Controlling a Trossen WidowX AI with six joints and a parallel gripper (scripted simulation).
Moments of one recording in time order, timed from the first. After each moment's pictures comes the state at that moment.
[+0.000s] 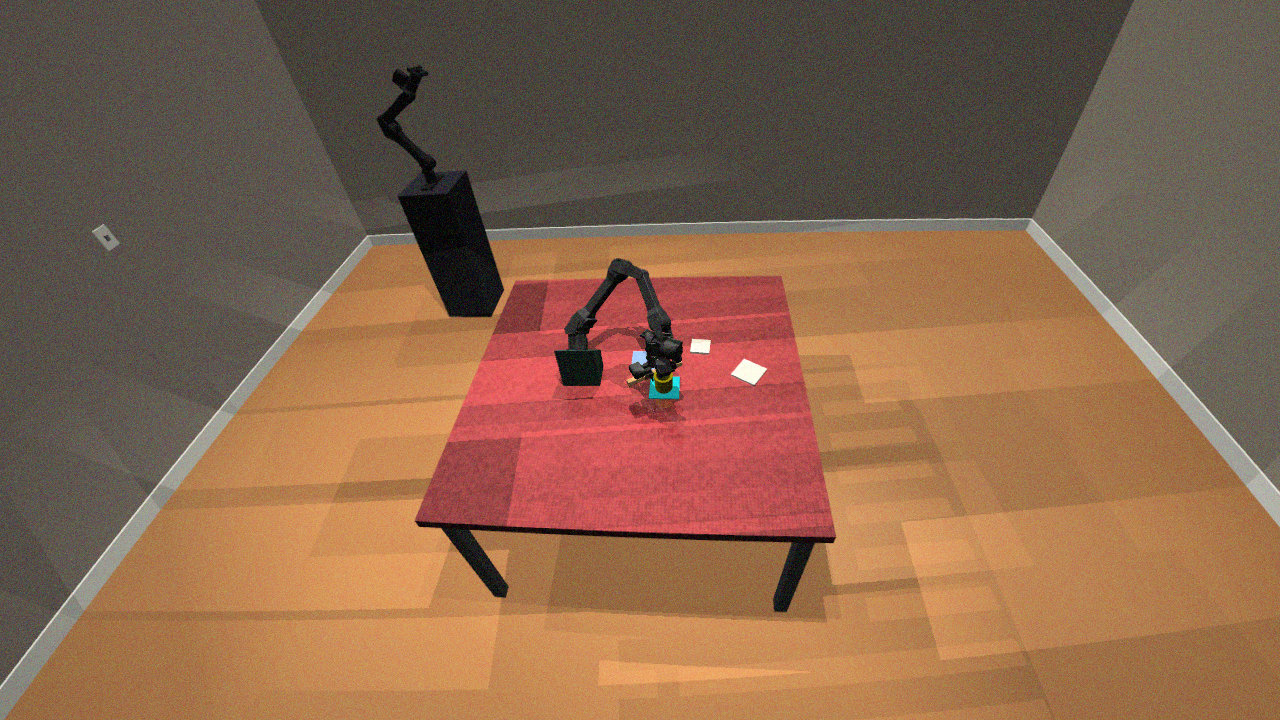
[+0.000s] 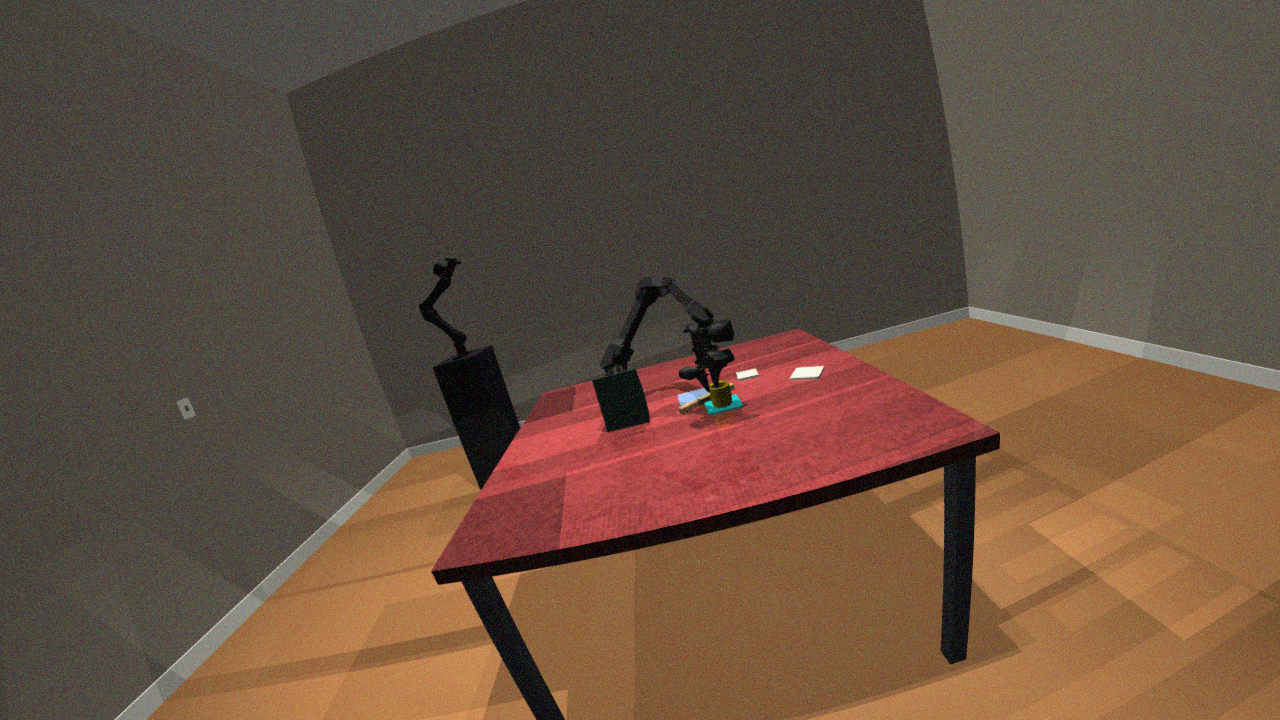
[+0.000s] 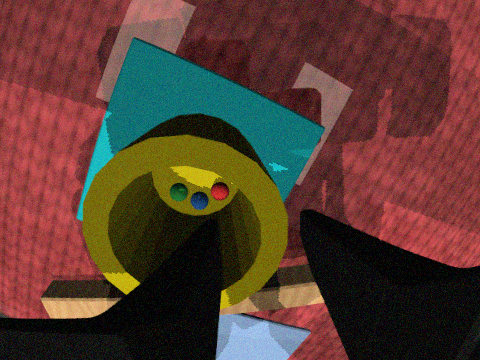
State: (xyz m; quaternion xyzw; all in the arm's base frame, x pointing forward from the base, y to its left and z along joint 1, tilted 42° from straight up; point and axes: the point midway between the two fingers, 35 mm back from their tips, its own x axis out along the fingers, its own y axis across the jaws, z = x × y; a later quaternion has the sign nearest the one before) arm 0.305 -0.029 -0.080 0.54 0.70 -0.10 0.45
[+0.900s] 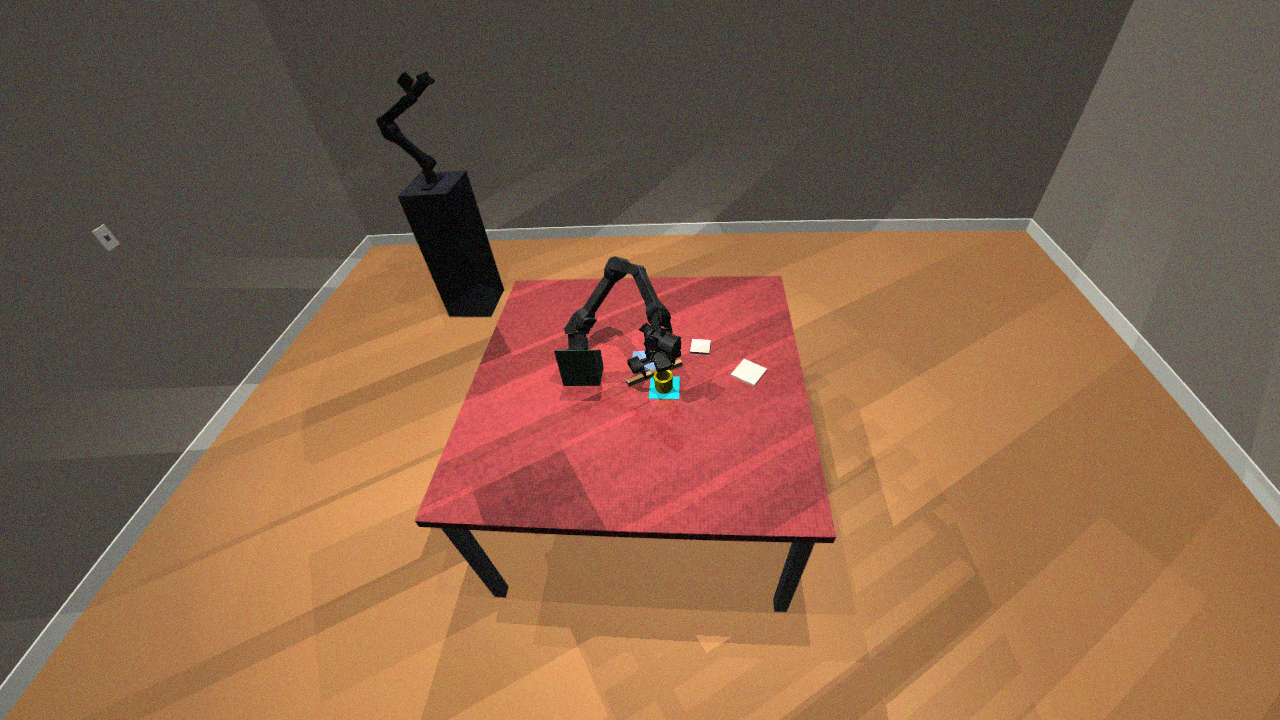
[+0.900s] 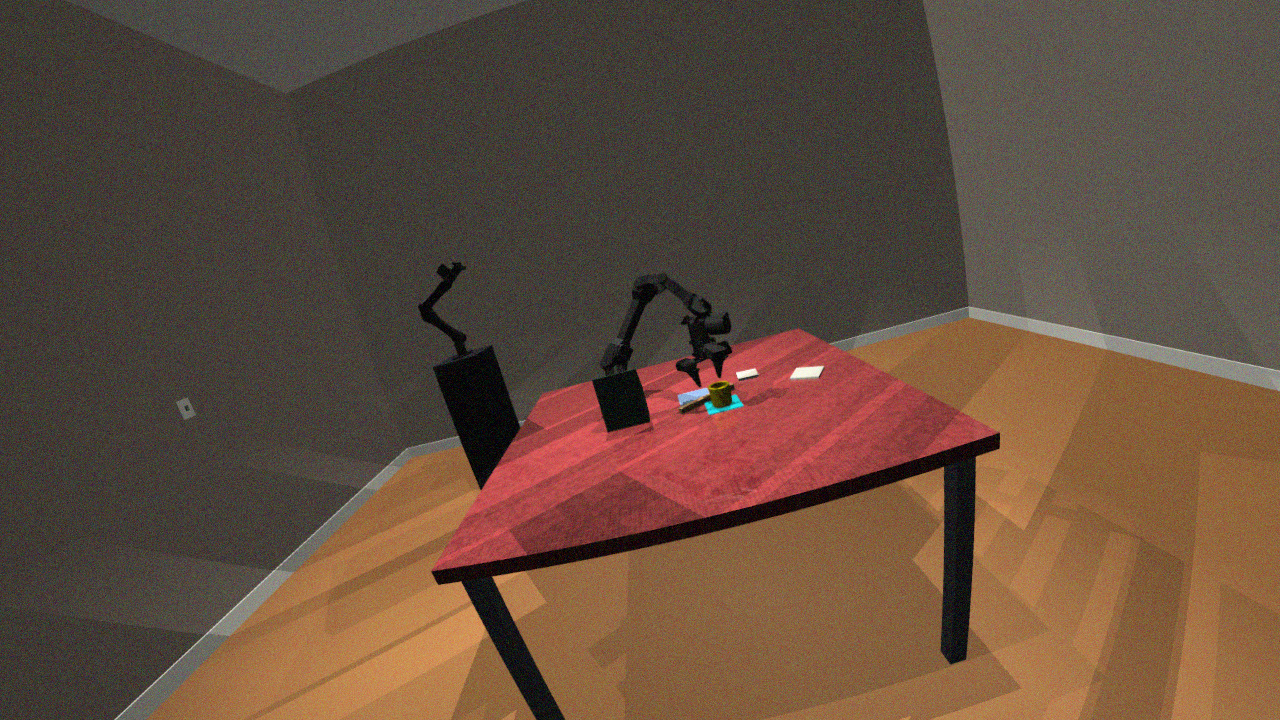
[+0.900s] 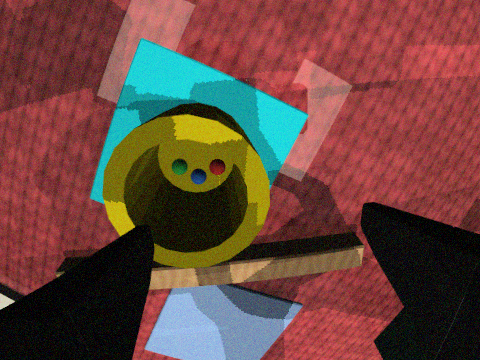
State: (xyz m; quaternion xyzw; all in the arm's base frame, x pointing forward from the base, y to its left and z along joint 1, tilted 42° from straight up) arm 0.303 -0.046 -0.060 0.54 0.70 -0.10 0.45
